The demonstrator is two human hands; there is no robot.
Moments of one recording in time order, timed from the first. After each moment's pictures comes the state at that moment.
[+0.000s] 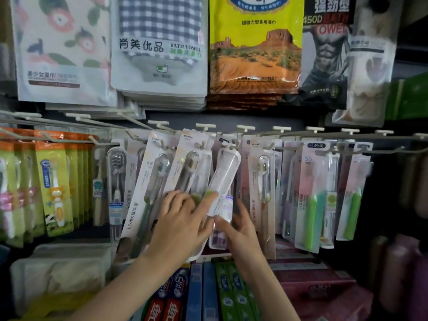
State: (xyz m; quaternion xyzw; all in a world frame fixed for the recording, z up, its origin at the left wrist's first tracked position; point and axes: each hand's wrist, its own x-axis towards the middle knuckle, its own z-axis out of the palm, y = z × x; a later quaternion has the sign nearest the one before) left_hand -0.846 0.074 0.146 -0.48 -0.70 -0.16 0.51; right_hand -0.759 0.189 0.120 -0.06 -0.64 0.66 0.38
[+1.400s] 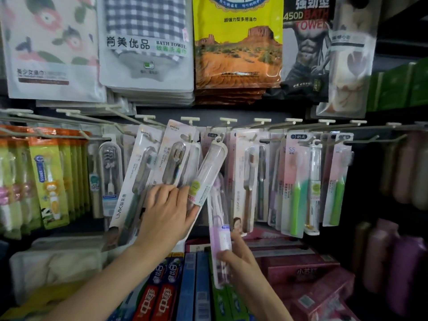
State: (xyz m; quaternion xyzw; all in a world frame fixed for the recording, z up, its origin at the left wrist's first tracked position) left_hand -0.845 0.071 0.142 -0.42 -0.72 -0.12 0.54; right_hand -0.708 0.180 0.072 -0.09 -0.64 0.72 0.25
